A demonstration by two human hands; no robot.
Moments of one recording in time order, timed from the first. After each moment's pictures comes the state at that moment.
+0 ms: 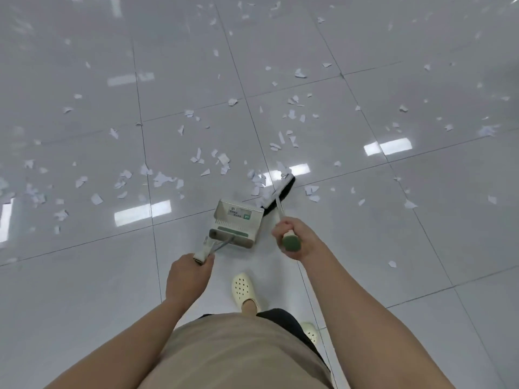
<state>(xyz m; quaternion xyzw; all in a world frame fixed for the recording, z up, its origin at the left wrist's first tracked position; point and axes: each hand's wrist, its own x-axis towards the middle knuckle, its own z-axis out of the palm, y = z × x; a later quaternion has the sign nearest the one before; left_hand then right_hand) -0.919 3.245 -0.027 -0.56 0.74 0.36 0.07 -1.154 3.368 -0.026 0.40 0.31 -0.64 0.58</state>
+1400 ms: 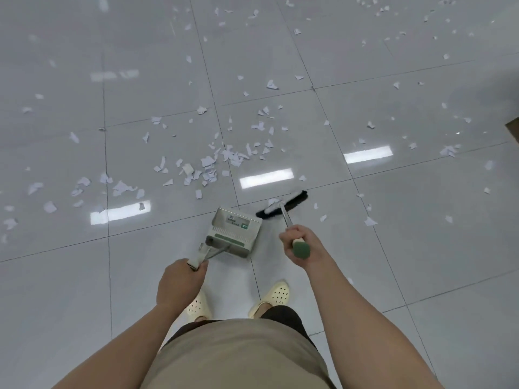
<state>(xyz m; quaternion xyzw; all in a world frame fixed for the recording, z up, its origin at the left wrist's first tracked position) -1.101 3.339 -0.023 -0.57 0.74 0.35 0.10 -1.351 3.487 -0.019 0.44 0.27 -0.68 0.52</state>
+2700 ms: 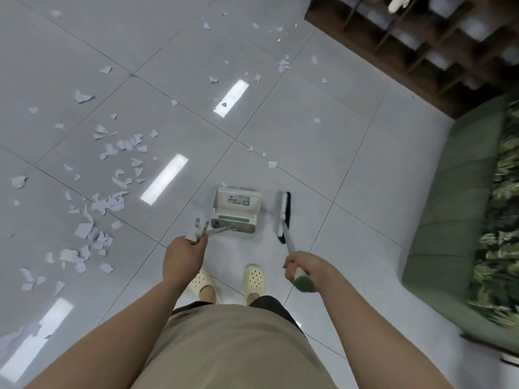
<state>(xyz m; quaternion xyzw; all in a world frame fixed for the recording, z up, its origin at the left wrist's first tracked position) -1.363 3.331 -0.043 -0.28 0.84 0.41 0.22 -1.350 3.614 -0.019 0.59 0.40 -0.59 0.38</state>
